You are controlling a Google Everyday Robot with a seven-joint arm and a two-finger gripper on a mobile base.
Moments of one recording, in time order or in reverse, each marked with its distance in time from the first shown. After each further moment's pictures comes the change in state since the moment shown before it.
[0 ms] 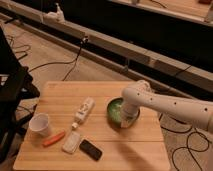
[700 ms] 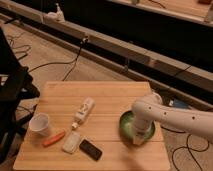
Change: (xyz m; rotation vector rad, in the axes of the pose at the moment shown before) arm 0.094 0.064 -0.008 -0.069 0.163 0.248
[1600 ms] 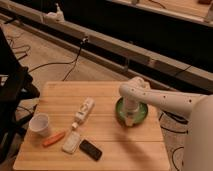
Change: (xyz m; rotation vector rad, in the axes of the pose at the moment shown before) arm -0.098 -0.089 0.012 0.024 0.020 -0.139
